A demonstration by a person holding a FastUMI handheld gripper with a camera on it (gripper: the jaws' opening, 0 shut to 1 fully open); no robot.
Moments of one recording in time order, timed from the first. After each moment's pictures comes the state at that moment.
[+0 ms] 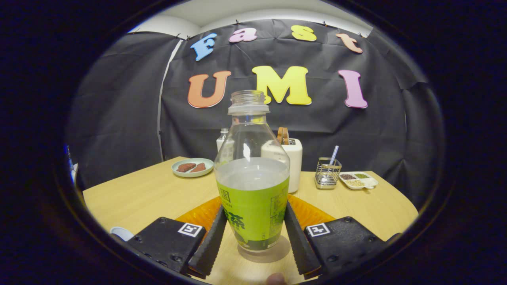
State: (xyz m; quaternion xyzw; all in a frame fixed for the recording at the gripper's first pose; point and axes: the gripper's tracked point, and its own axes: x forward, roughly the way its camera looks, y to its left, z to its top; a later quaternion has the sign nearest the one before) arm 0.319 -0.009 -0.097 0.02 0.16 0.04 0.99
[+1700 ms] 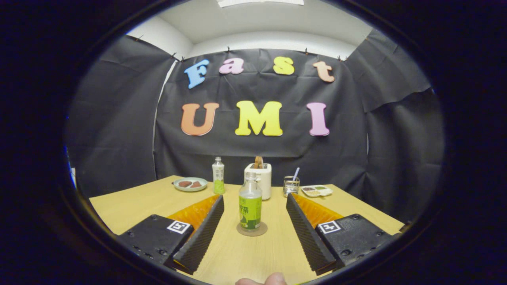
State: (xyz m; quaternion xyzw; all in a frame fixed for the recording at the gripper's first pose) arm 0.114 -0.017 -0.004 0.03 0.05 -0.05 1.00
